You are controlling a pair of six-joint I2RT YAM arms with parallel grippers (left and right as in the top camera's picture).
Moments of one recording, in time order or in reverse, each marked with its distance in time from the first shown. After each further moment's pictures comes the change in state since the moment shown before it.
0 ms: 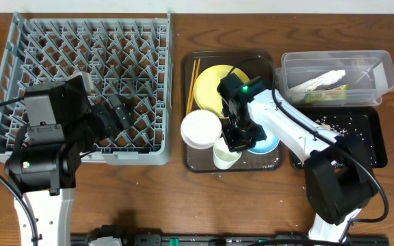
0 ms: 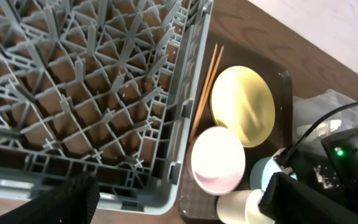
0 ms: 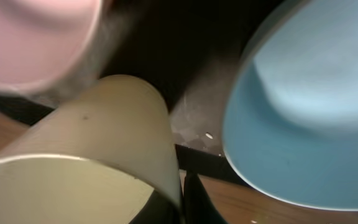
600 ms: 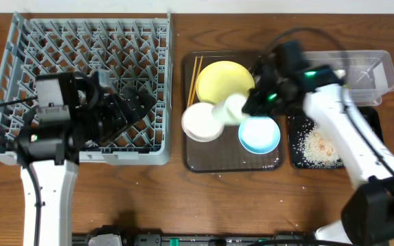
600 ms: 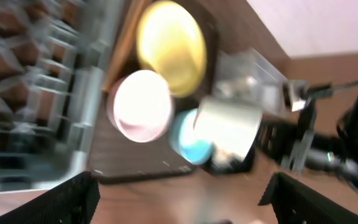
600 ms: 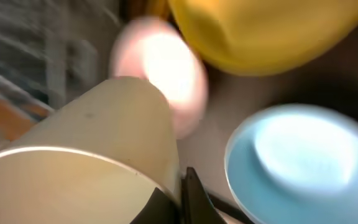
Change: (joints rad) left arm 0.000 0.134 0.000 0.006 0.419 -0.133; right arm -0.309 -0.235 0.006 0.253 -0.404 -0.069
